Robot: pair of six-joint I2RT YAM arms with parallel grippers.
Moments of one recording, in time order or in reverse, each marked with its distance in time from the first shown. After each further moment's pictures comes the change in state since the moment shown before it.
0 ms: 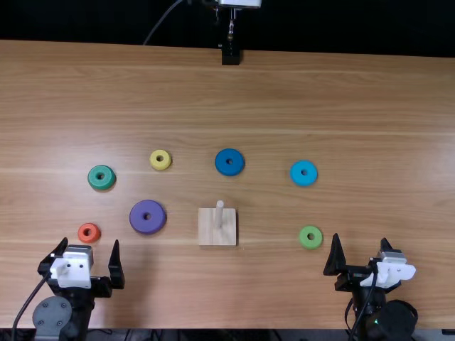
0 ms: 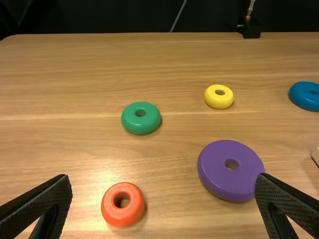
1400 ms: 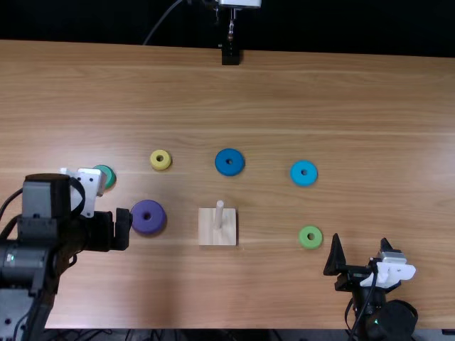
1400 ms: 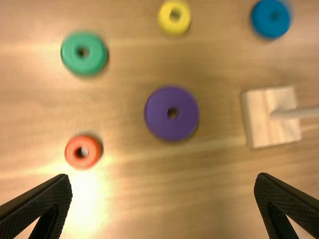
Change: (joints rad) left arm -0.010 1.113 0.974 -0.625 0.164 -0.002; right arm 0.000 0.000 0.000 0.000 0.000 0.000
